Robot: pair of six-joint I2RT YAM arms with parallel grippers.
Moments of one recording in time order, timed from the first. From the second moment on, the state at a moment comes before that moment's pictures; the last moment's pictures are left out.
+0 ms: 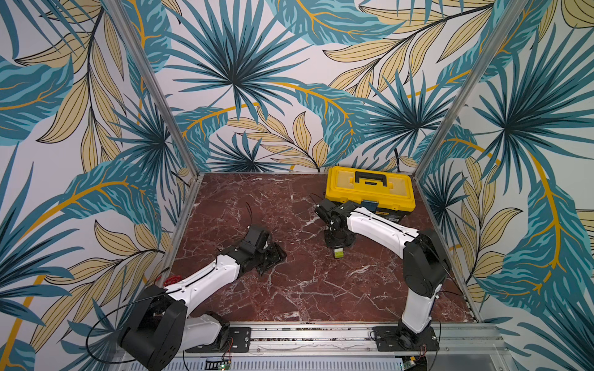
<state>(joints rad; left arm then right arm) -0.48 1.23 0.67 -0.35 0.28 -0.97 0.64 1.88 1.48 -1.13 0.17 0.54</state>
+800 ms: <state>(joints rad) -0.39 1.11 0.68 -0.46 0.27 -0.94 0.59 1.73 1.33 -0.90 -0.55 0.41</state>
